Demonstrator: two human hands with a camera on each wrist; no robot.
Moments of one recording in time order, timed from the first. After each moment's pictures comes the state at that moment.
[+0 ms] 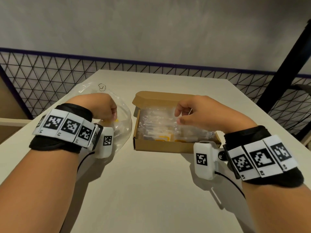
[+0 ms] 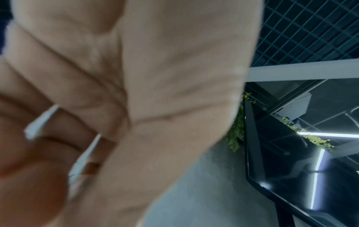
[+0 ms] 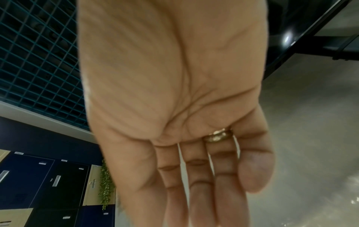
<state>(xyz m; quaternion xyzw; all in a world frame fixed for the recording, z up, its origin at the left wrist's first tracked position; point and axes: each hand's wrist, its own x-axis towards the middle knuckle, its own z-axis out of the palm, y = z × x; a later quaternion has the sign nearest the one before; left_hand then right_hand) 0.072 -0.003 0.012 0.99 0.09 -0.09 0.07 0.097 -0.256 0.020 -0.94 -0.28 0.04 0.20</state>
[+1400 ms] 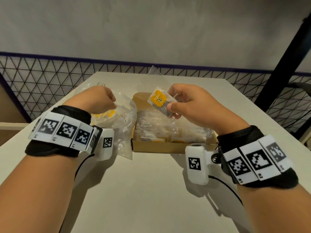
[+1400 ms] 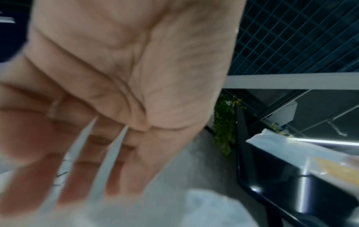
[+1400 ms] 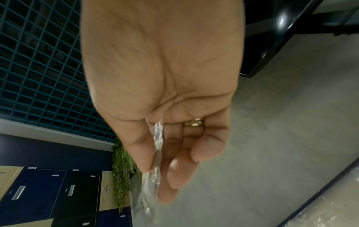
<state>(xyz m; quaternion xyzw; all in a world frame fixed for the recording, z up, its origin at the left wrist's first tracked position) 0.078 -0.009 0.017 0.96 0.16 0.04 0.21 0.085 -0.240 0.029 -0.88 -0.30 -0.01 0.37</state>
